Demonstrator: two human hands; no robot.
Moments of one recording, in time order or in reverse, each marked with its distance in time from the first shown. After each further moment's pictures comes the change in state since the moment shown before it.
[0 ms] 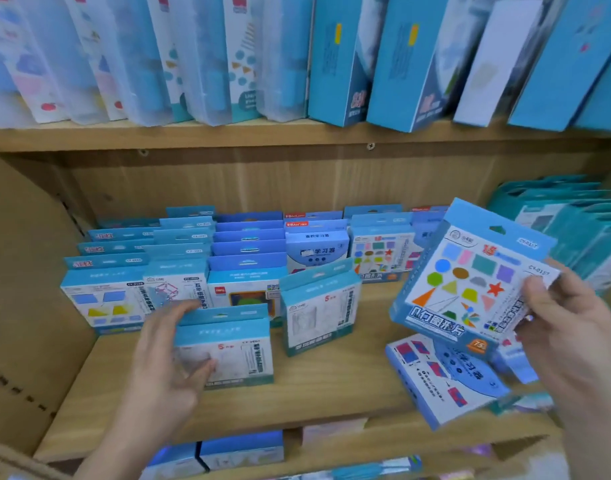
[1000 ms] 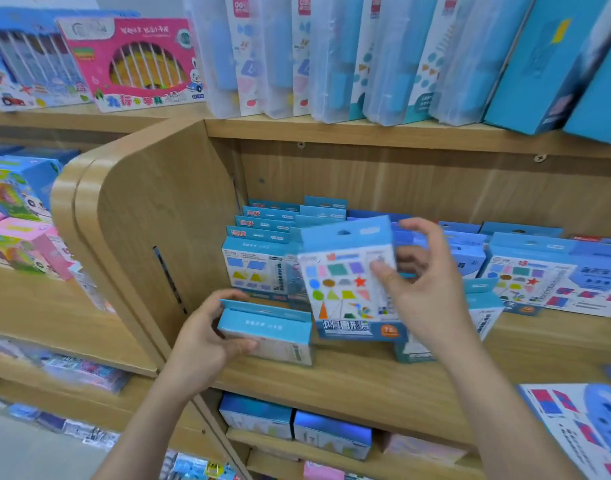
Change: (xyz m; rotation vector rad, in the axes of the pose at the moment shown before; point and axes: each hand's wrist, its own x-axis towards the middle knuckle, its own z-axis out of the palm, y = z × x) left_hand -0.015 -0.052 -0.091 -0.348 -0.051 -0.407; right_hand -0.055 0.044 0.240 -0.369 -0.550 -0.148
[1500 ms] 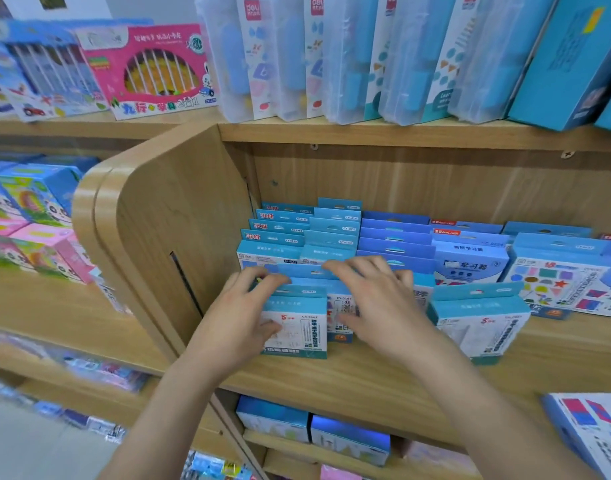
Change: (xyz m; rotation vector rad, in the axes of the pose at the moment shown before) left_hand 0.034 0.016 0.002 0.874 -0.036 0.374; right_hand 0.006 0.013 0.044 -0.887 -0.438 -0.346
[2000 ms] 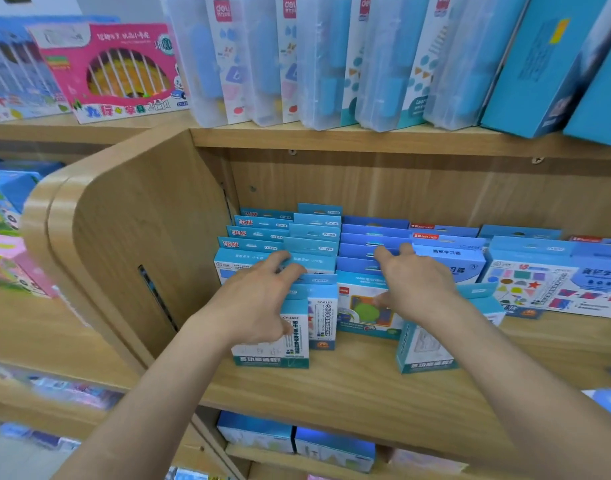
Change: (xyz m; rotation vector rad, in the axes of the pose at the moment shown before) left_hand 0.062 0.037 -0.008 0.232 -0.372 0.063; right_hand 0.022 0.057 -0.028 -0.299 -0.255 0.396
